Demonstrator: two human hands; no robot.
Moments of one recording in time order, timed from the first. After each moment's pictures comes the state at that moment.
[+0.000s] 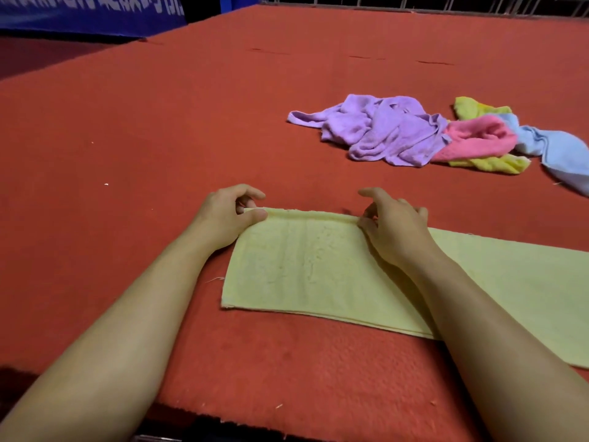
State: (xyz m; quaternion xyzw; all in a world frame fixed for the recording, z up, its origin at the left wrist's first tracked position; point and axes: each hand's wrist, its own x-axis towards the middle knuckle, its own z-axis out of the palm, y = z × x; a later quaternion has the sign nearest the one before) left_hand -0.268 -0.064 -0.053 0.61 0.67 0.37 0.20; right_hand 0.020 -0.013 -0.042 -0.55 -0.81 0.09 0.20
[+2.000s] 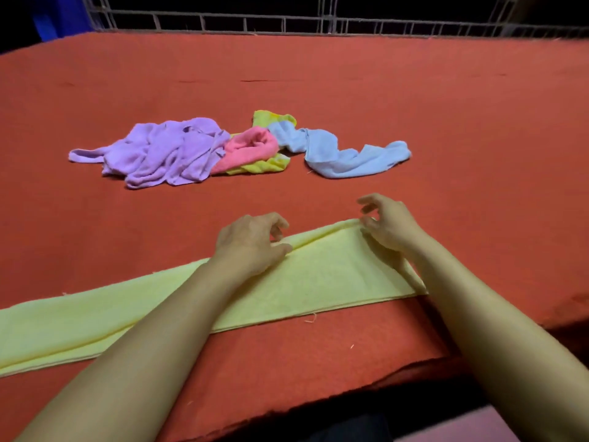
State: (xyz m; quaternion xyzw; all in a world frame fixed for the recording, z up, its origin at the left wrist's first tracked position) left_hand 0.161 -0.027 -0.018 0.78 0.59 0.17 0.11; right_hand 0.441 -0.008 -0.028 -0.69 -0.67 0.12 0.24
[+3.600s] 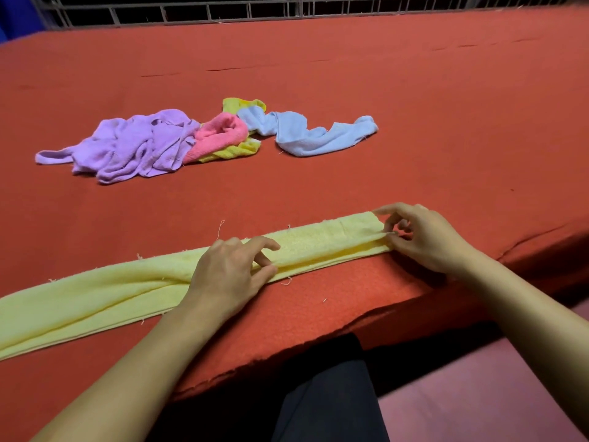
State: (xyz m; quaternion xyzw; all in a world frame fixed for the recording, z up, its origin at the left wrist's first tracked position) left_hand 0.159 -0.123 -0.042 0.84 0.47 0.26 0.04; right_hand 0.507 -0.142 -0.036 -0.61 -0.75 0.06 0.26
